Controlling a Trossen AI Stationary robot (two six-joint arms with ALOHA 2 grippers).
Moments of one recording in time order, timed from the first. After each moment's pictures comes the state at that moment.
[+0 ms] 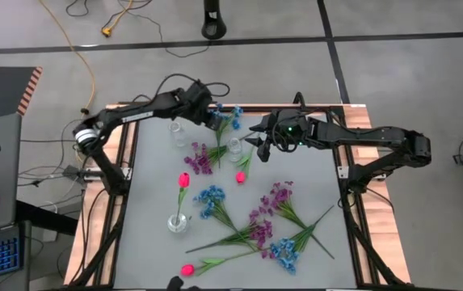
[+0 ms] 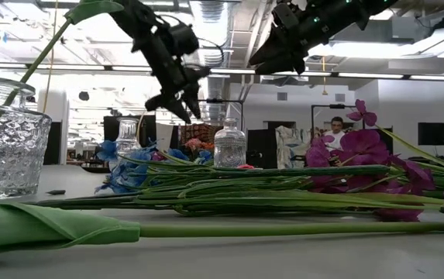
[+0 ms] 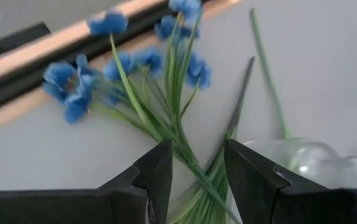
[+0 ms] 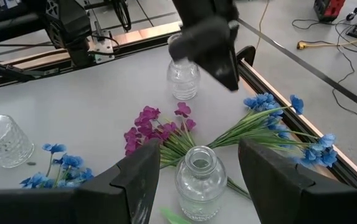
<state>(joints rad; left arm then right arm) 0.61 1.70 1.32 -0.57 0.06 -0.44 -0.26 1.33 0.98 -0.07 0.05 0.10</state>
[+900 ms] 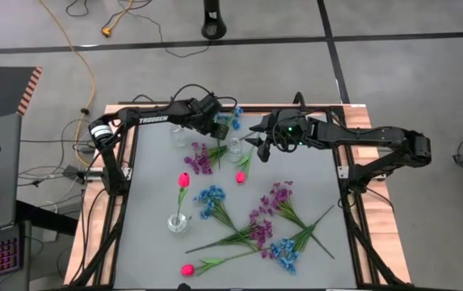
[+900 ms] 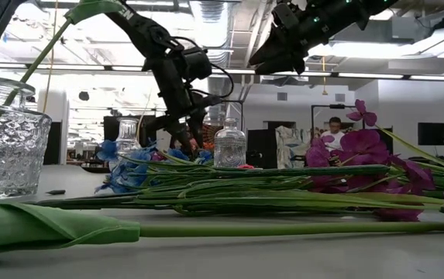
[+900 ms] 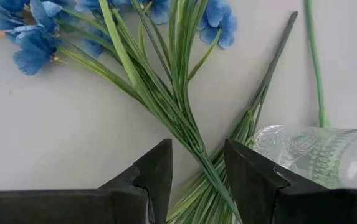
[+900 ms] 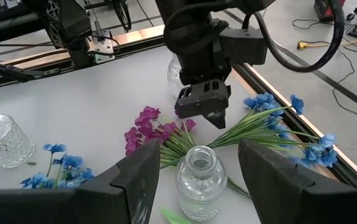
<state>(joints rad) 0.55 1.84 1.32 -0.57 0.02 -0.57 -0.26 1.33 0.98 -0.08 0.05 0.10</state>
